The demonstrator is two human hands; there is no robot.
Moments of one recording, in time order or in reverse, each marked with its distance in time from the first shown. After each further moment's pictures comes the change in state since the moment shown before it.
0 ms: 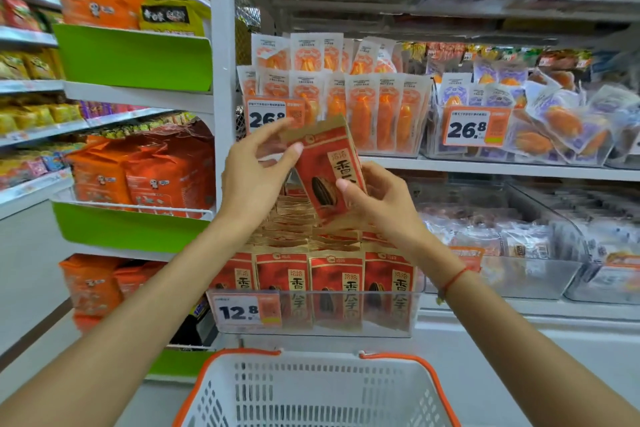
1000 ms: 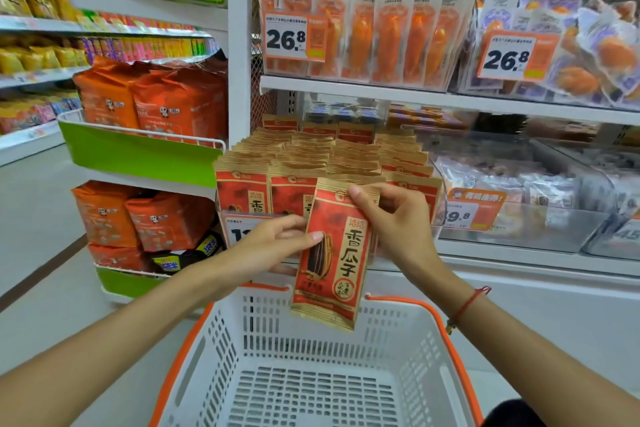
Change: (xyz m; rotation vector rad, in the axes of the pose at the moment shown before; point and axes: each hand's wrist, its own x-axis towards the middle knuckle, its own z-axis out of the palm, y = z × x) left_hand -0.131 -0.079 -0.020 -0.165 -0.685 -0.651; right_hand -0.092 0.051 0.036 -0.111 0.106 0.081
